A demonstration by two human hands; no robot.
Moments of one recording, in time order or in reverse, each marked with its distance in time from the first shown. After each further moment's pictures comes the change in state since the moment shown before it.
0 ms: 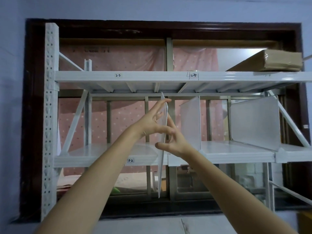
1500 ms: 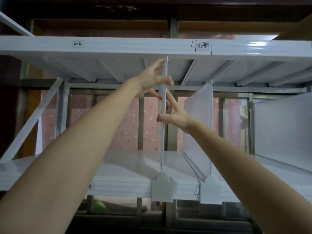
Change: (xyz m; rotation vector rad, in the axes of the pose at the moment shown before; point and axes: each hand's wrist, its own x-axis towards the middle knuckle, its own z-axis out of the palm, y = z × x) left_hand 0.253 -0.111 -0.019 -0.003 0.197 -0.032; right_hand 0.176 0.186 -0.094 0.129 -0.137 0.039
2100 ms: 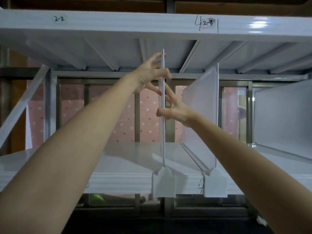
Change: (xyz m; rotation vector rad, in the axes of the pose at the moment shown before) left_hand 0.016 -0.036 0.001 -0.161 -0.040 -0.058; right_hand 0.010 0.027 0.001 -0.065 -0.016 0.080
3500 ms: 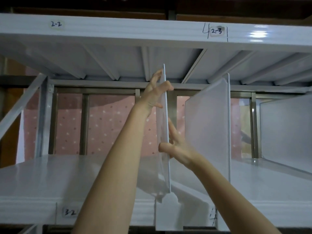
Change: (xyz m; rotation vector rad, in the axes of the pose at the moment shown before) left_hand 0.018 -0.043 0.015 -0.089 0.192 0.113; right_hand -0.027 0.035 0.040 0.076 0.035 0.007
